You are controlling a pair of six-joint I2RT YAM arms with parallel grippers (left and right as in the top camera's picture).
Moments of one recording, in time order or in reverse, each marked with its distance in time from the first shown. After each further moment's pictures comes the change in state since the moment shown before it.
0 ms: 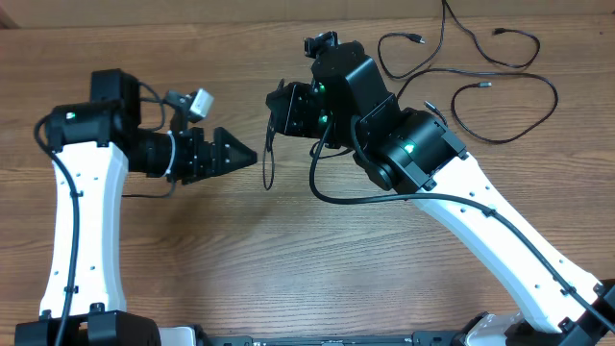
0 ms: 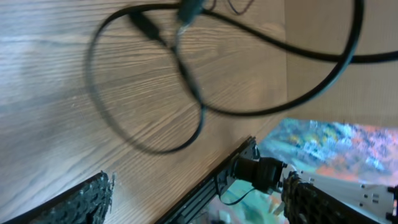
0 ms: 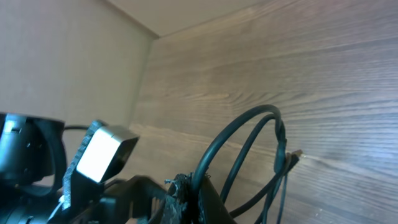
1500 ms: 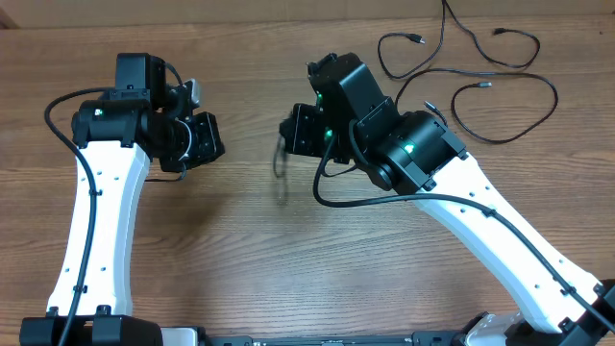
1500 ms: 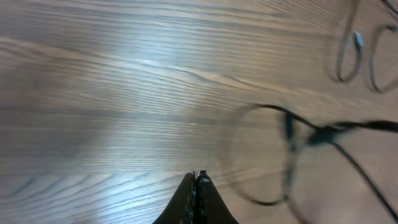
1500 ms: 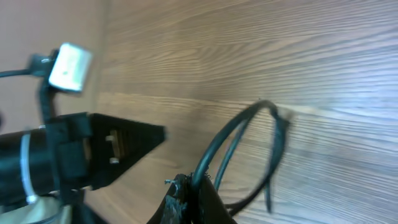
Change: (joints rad) left arm -0.105 0.000 0.000 0.226 -0.550 -0.443; right arm 0.000 0.000 0.000 -0.208 -0.009 -0.002
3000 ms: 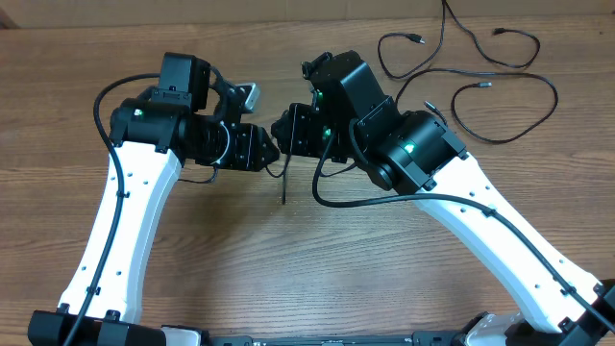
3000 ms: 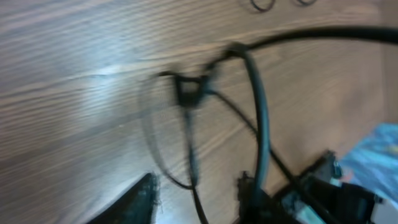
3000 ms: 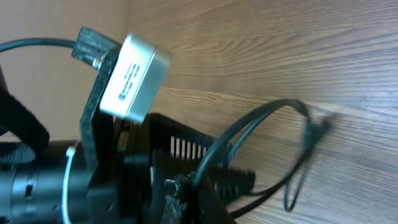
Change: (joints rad) left arm -0.165 0.000 0.000 0.029 0.177 0.226; right arm 0.000 0.000 0.000 0.046 -0.098 0.000
